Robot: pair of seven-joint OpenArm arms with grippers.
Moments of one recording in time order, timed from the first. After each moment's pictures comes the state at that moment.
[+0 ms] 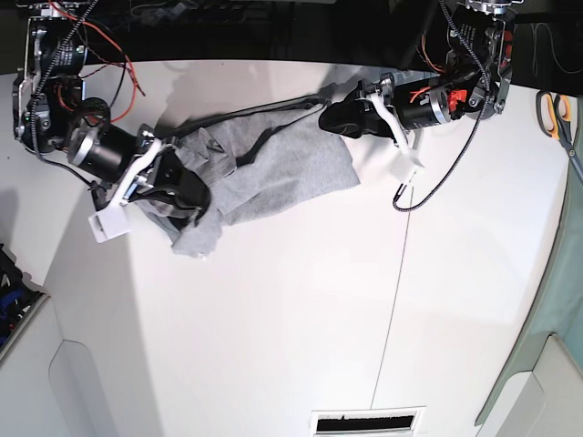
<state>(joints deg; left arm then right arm) 11.5 -8.4 -7.2 77.3 -49.4 -38.8 56.9 -7.9 11.2 5.4 97.2 52.0 31.6 -56.9</state>
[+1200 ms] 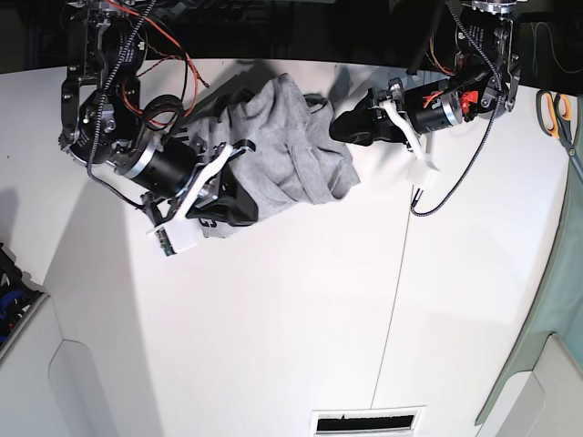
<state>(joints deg) 11.5 -8.7 -10.5 77.3 -53.9 -38.8 57.2 -6.9 1.6 2.3 103.8 32.0 29.9 -54.0</state>
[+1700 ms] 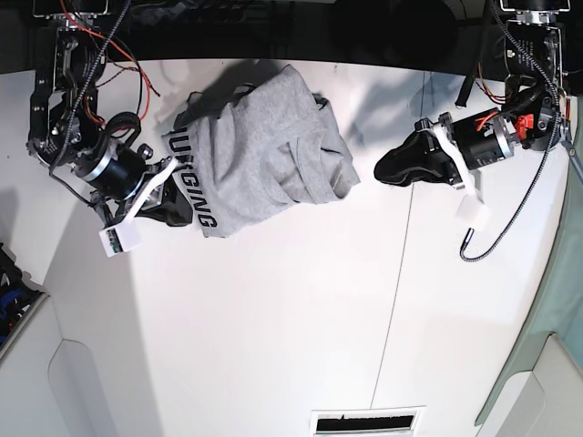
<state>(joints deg) 11.7 -16.5 -13.4 92.9 -63.0 -38.9 63.0 -3.1 8.4 6.6 93.8 27.5 29.9 -47.4</state>
